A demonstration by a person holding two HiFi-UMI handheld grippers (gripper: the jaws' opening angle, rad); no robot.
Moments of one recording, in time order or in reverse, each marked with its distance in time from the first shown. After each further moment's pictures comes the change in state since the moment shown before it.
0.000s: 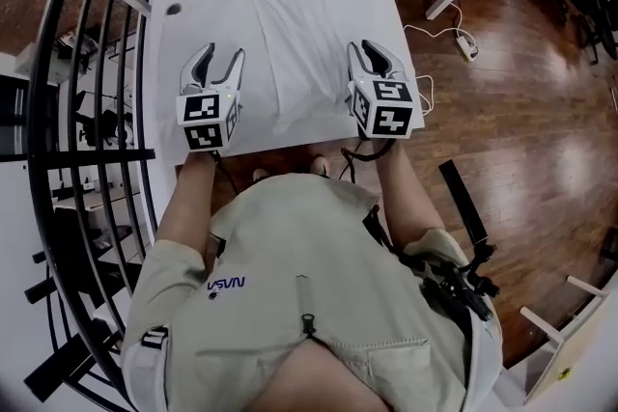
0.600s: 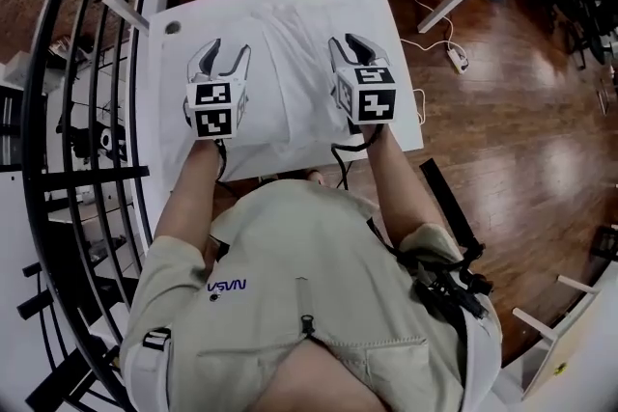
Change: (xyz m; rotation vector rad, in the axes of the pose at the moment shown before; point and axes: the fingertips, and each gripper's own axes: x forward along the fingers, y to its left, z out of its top) left arm 0.060 0.036 0.019 0.001 0.038 -0.016; right arm 0.072 0.030 0.046 -0.072 0.051 0.038
